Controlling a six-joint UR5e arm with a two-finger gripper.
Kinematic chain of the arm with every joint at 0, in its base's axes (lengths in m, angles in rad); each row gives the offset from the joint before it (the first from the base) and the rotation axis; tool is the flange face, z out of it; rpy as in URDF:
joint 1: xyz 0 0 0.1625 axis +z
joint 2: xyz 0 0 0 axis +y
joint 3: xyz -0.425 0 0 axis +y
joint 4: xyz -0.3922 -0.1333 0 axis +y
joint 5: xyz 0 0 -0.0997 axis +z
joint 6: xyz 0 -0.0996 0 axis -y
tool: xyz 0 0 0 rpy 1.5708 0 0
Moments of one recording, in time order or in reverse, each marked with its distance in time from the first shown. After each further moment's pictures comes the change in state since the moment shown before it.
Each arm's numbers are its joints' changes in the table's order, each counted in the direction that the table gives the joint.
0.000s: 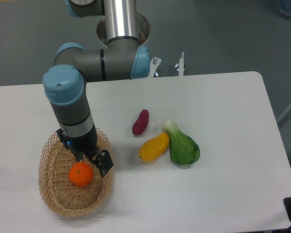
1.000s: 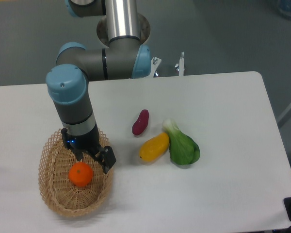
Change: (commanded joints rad) arm 0.005 -0.018 0.044 -0.015 0.005 -0.138
